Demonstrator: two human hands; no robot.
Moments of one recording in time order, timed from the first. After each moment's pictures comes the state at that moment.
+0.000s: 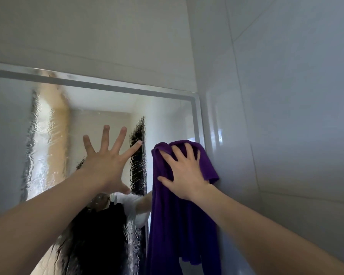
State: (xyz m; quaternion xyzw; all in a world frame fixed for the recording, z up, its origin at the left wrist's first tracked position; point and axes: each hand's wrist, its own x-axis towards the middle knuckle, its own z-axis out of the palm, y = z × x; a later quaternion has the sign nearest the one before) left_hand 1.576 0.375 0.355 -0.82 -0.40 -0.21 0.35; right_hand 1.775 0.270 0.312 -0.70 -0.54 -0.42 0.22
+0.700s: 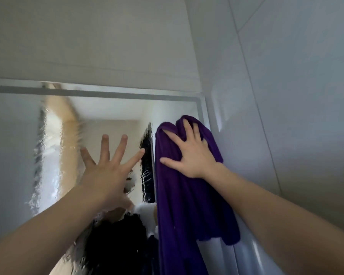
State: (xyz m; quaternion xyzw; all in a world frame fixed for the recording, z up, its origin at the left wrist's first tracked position) left_hand 1.581 0.372 0.354 -0.81 -0.41 -0.22 0.36; right_hand 1.821 0.302 0.373 -0.64 -0.58 -0.40 0.31
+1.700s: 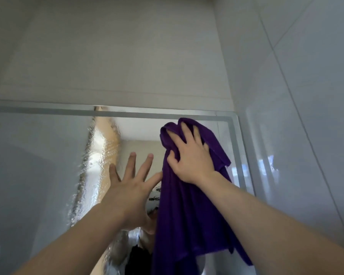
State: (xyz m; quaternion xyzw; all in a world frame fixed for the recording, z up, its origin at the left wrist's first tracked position) left_hand 1.582 0.372 0.356 -0.81 -0.41 -0.26 0.33; right_hand 1.767 0.343 0.423 -0.54 -0.59 -0.45 0.40
